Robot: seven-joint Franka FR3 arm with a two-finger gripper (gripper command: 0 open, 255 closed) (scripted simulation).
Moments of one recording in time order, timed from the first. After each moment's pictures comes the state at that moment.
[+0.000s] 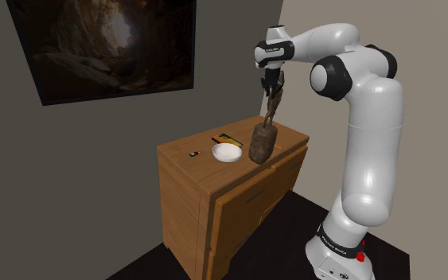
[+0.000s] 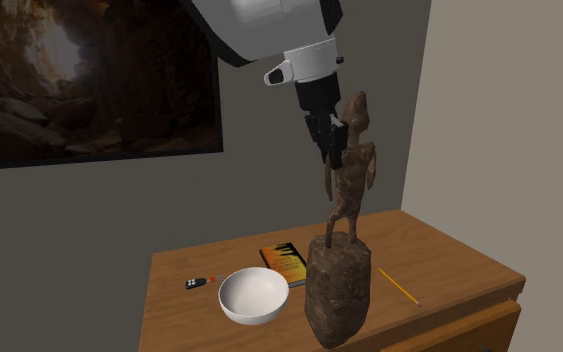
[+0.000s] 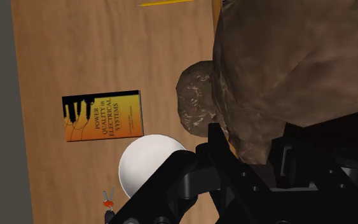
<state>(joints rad) 0.06 0.30 -0.73 -1.50 -0.04 1.91 -2.02</state>
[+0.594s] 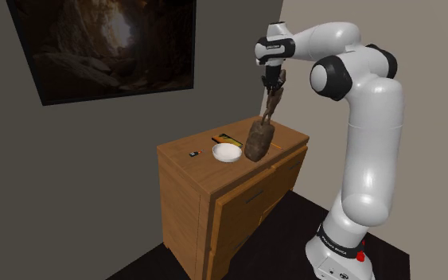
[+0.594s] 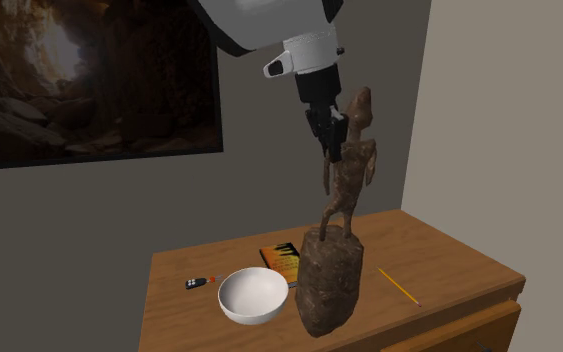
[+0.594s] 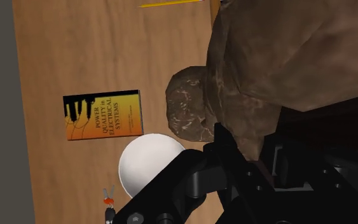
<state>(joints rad) 0.06 0.30 -0.73 -1.46 -0.04 1.87 -2.03</state>
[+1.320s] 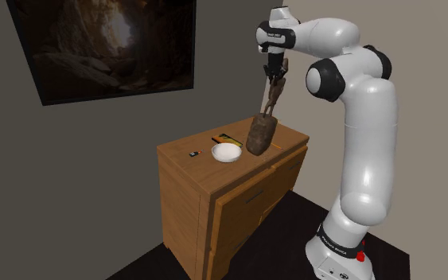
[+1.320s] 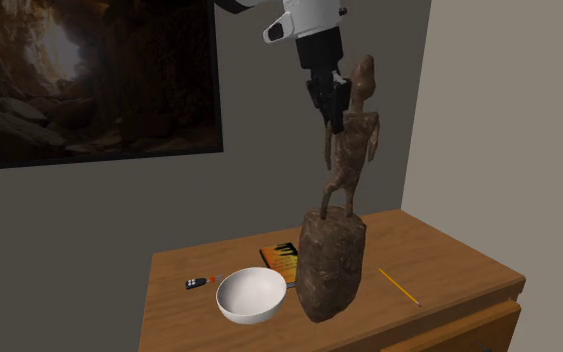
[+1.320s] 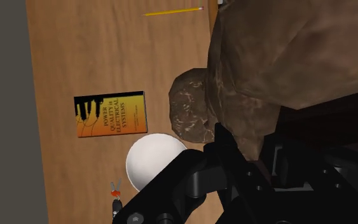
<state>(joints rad) 0.01 0.34 -0.73 -1.25 0.00 1.71 -2.07</state>
